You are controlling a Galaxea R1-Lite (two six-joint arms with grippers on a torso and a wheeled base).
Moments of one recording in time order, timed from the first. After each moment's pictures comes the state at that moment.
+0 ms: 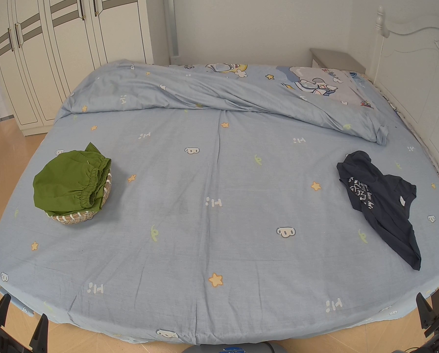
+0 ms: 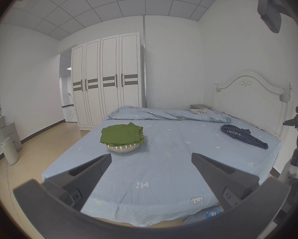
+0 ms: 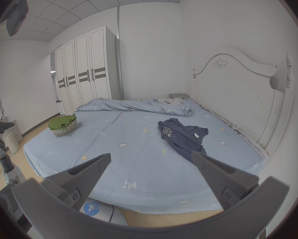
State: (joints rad) left arm 0.00 0.02 -0.02 0.00 -0.02 0.02; right arm 0.00 0.02 -0.02 0.00 0.03 -0.02
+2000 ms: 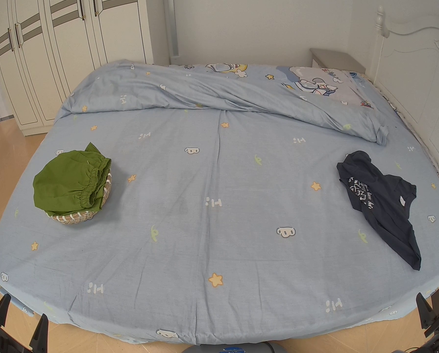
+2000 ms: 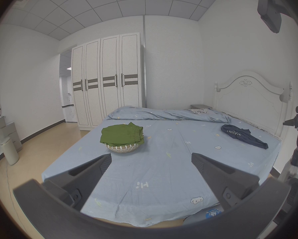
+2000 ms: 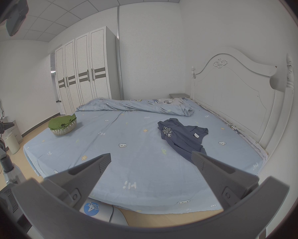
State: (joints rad) left arm 0.00 0.02 -0.02 0.00 -0.02 0.02; right arm 0.00 0.02 -0.02 0.00 0.03 -0.02
